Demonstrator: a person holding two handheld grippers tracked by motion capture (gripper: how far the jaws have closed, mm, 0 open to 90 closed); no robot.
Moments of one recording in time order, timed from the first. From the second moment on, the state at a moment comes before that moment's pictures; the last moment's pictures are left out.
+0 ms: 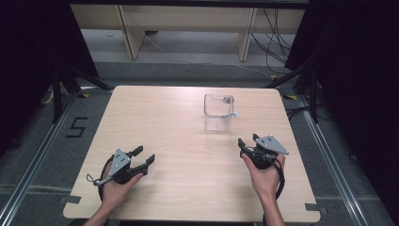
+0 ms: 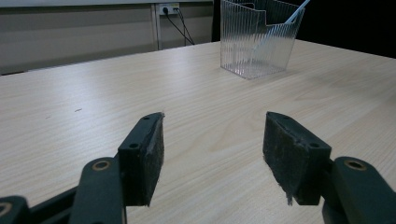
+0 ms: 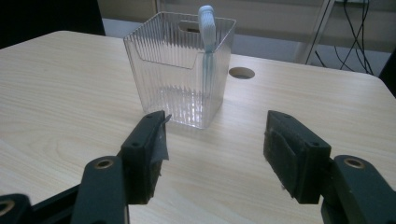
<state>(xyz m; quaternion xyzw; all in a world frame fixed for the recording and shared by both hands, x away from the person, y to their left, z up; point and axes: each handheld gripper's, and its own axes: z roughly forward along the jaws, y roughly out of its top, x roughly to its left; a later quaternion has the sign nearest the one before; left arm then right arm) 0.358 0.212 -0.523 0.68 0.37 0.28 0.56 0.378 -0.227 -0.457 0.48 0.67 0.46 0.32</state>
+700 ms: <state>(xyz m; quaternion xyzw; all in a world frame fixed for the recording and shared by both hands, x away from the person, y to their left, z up) 0.359 0.212 -0.524 0.68 0.37 0.28 0.57 0.359 -0.237 -0.462 0.49 0.67 0.45 0.33</state>
